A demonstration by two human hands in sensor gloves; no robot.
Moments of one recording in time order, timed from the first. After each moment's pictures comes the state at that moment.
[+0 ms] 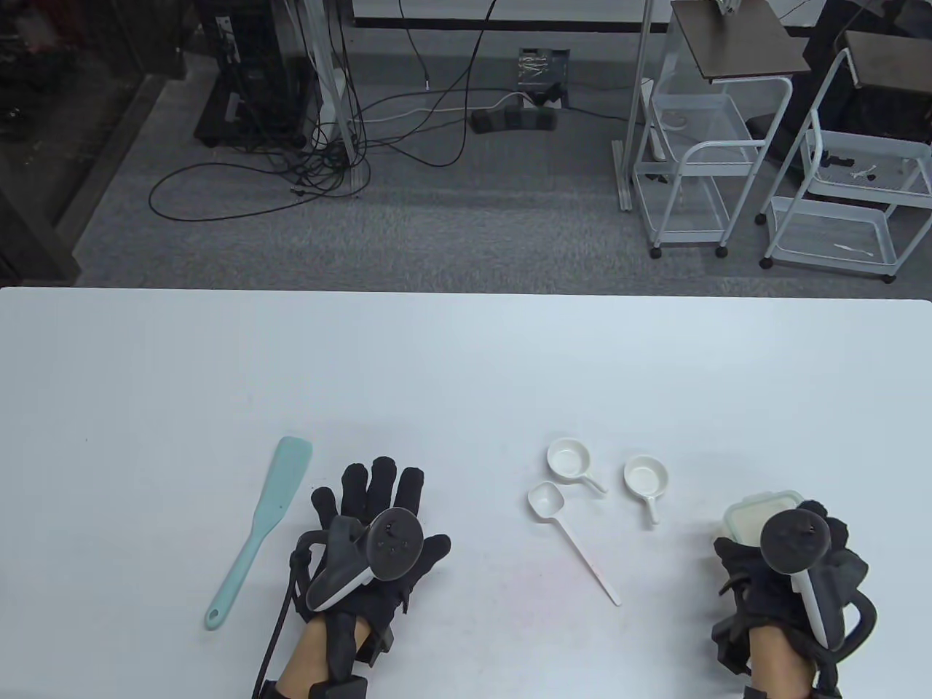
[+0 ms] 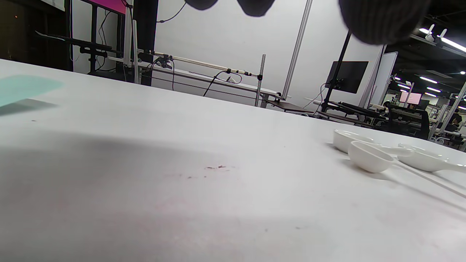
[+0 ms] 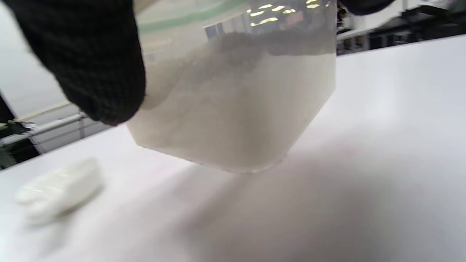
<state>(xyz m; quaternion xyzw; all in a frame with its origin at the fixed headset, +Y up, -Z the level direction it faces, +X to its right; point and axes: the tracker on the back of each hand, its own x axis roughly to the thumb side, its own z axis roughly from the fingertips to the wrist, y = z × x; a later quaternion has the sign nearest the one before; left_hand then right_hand) -0.135 -0.698 -0.258 -0.03 -0.11 0.11 0.99 0.308 -0.687 -0.231 -0.26 -0.04 0.95 0.15</state>
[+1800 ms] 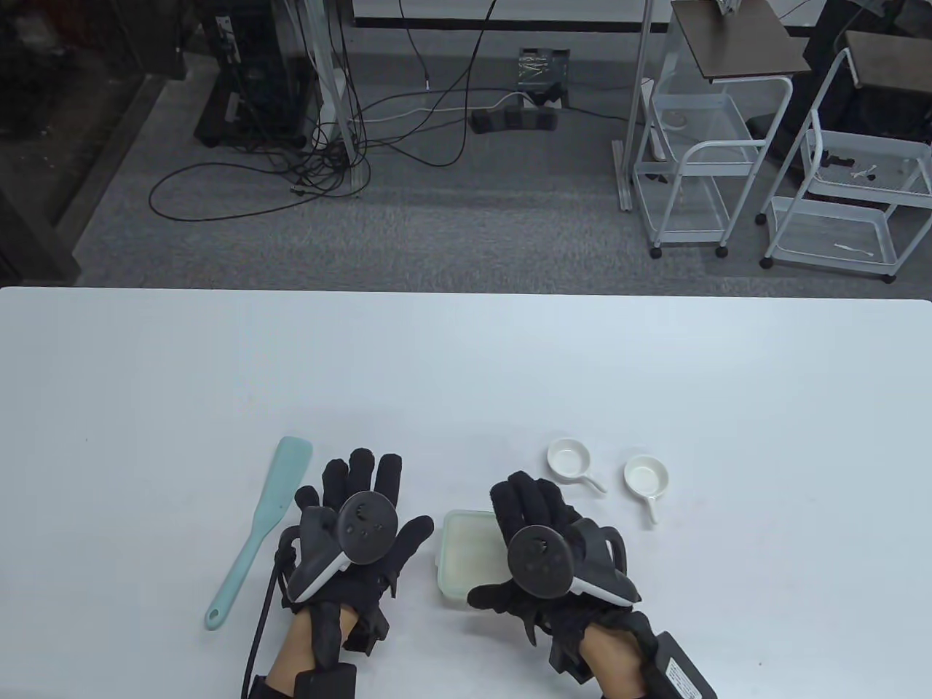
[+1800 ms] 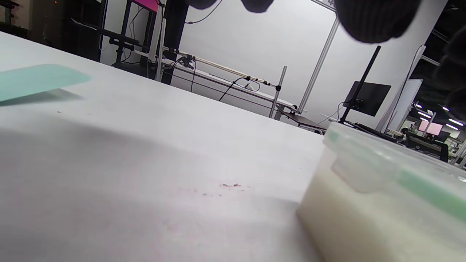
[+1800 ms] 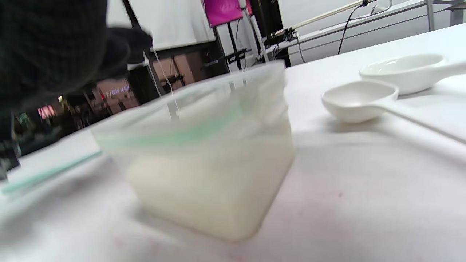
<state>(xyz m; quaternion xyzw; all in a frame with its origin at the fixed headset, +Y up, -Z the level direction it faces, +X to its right) -0.161 -0.697 -0.268 -0.04 -0.07 0.17 0.98 0.088 -0.684 -0.243 0.23 0.05 0.95 0.18</state>
